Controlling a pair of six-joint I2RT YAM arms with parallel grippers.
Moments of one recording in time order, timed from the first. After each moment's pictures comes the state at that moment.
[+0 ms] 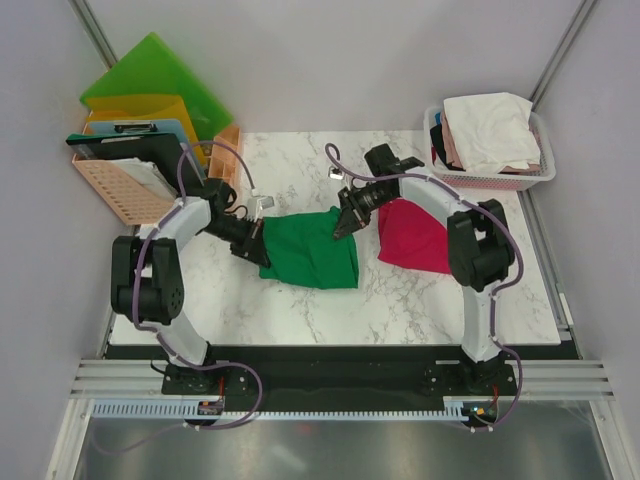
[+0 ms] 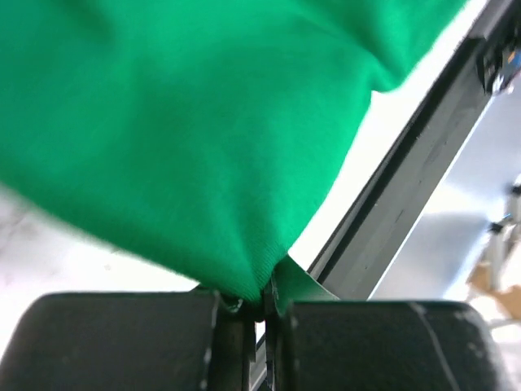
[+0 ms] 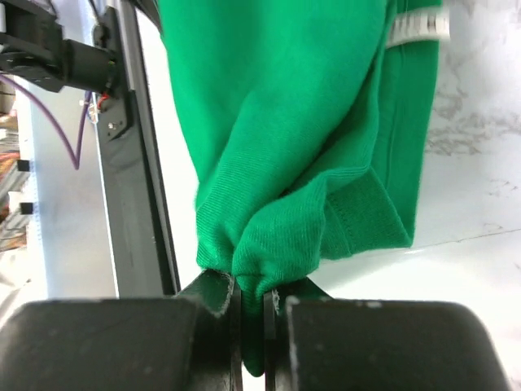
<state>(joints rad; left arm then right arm) -0.06 1.74 1.17 -0.96 0.79 0.46 0.42 2.11 1.69 -0.81 -1.01 -0.34</state>
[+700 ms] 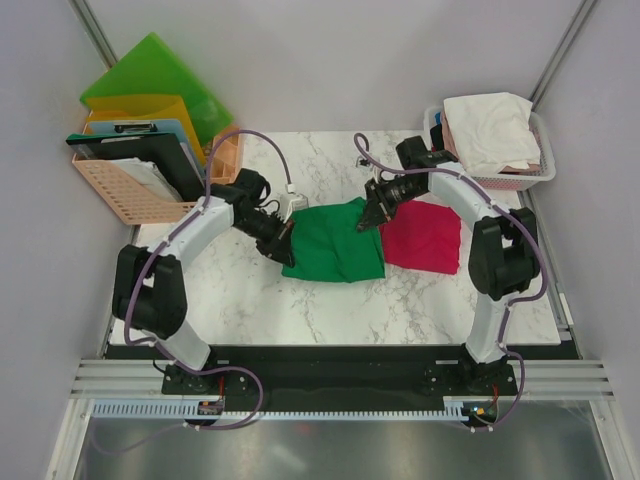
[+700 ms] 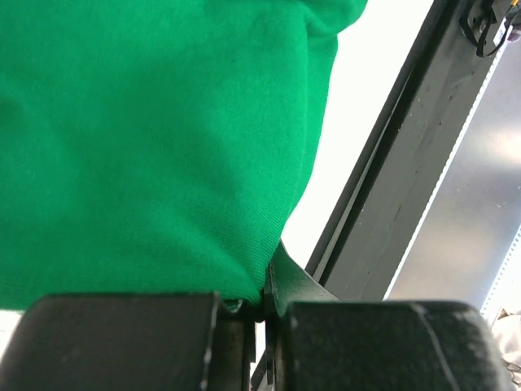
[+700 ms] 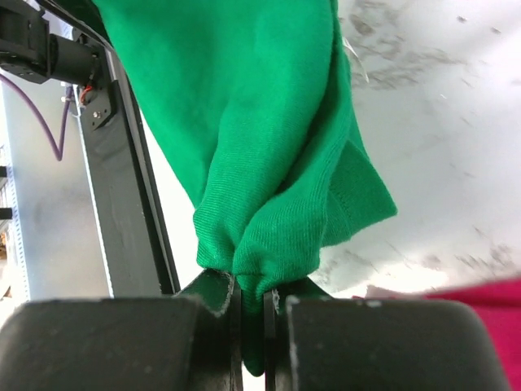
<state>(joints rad) -0.33 1.63 1.24 -0.95 0.76 0.45 0.30 1.94 1.61 -0.91 -0.98 -0.44</state>
